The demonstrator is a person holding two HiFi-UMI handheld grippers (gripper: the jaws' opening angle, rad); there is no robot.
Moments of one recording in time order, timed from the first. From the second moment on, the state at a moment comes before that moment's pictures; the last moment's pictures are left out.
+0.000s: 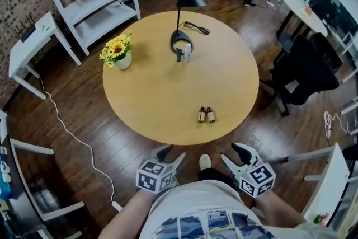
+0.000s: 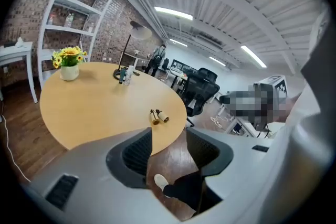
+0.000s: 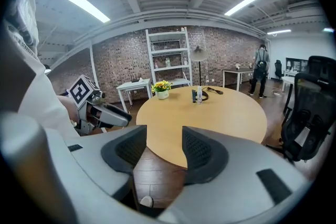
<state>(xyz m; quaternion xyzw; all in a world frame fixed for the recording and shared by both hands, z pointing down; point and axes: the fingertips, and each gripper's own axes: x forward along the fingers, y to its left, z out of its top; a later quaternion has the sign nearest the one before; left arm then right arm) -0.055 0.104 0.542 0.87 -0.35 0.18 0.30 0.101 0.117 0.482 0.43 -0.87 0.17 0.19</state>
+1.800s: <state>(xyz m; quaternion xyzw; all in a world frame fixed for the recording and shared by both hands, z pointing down) 0.064 0.004 0.445 0.89 -0.40 -0.01 0.24 0.116 -0.036 0.432 0.20 -0.89 0.40 -0.01</state>
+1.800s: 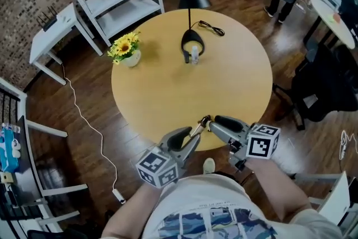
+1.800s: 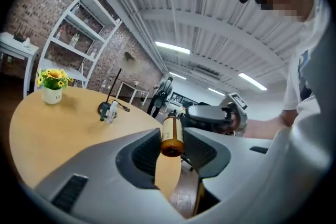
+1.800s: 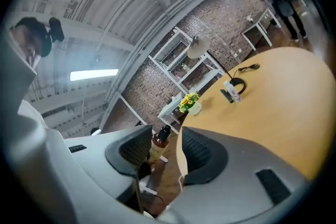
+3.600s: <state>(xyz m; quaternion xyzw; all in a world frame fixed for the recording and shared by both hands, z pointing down) -0.027 -0.064 0.534 0.81 -0.43 0.15 0.36 0.112 -0.275 0.493 0.31 -0.92 0.10 0.19</state>
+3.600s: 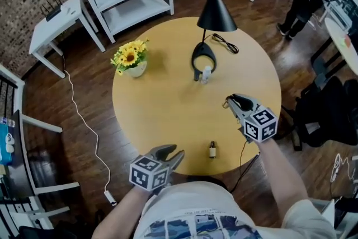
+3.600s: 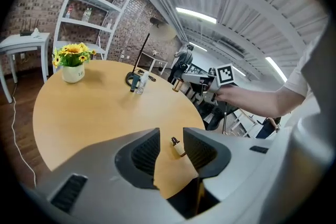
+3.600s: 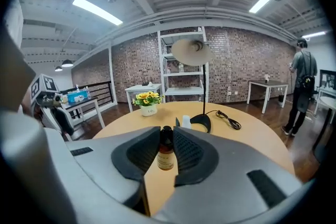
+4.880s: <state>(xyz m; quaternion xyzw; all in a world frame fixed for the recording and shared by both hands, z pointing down) -0.023 -0.096 0.560 0.75 -0.48 0.16 0.43 0.071 -0.454 0.651 0.35 -0.91 0.06 0.23</state>
